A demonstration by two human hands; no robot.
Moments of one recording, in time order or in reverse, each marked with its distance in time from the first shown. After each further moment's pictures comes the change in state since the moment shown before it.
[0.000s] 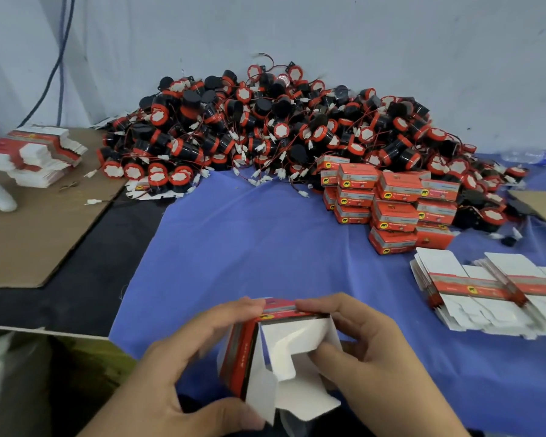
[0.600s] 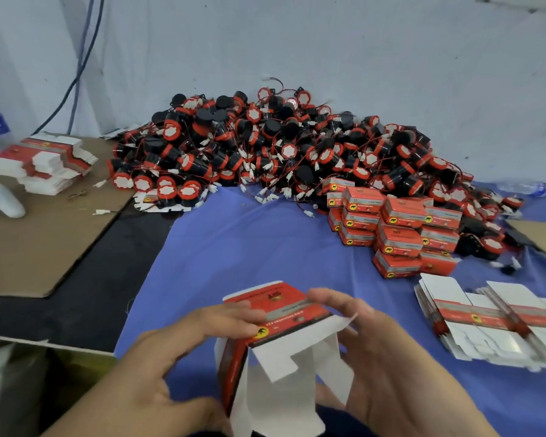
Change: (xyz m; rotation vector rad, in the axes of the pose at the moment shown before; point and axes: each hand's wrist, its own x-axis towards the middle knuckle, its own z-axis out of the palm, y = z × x) left_hand 0.023 0.063 -0.013 -0.135 -0.170 -0.200; right_hand 0.031 -0.022 0.001 0.800 -0.258 0.340
